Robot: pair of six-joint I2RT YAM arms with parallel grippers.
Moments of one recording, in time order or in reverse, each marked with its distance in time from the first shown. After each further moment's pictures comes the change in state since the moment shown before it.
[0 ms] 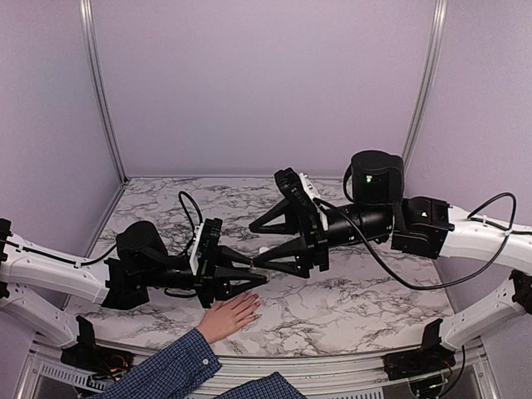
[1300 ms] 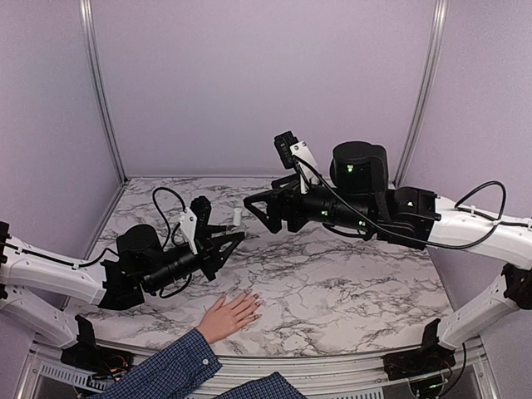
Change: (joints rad) left arm 0.049 -0.027 -0.063 -0.059 -0.635 0.038; right arm -0.005 0.096 0.105 -0.033 0.682 0.309
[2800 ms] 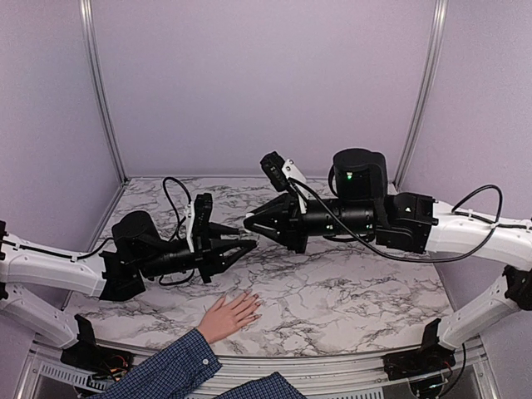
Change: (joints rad) left arm 0.046 0.006 0.056 0.018 0.422 -0.032; right arm -0.010 -0.002 -0.051 0.034 -0.350 -0.116
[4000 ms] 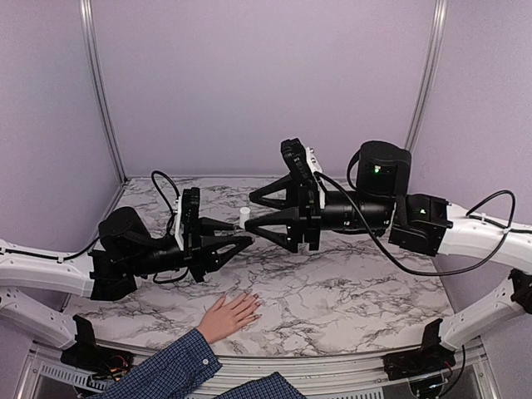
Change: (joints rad) left arm -0.025 -0.091 0.017 -0.031 0.049 0.021; right arm 0.003 -0.084 -0.037 0.142 -0.200 -0.119
